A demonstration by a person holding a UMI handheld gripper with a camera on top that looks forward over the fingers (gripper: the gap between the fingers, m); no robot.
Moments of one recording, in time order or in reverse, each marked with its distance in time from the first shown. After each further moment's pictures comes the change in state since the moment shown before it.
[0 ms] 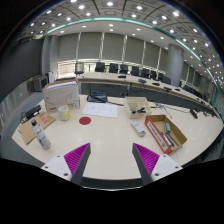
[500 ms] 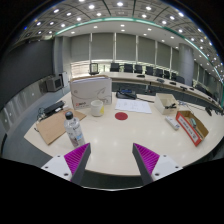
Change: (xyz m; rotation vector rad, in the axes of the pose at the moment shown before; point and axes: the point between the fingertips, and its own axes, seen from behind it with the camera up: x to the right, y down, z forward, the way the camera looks) arm -0.210 0.041 0.013 0.014 -0.142 0.001
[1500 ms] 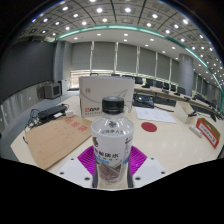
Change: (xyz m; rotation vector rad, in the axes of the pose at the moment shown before) arm -0.143 -0.014 0.187 0.147 0.046 -0.031
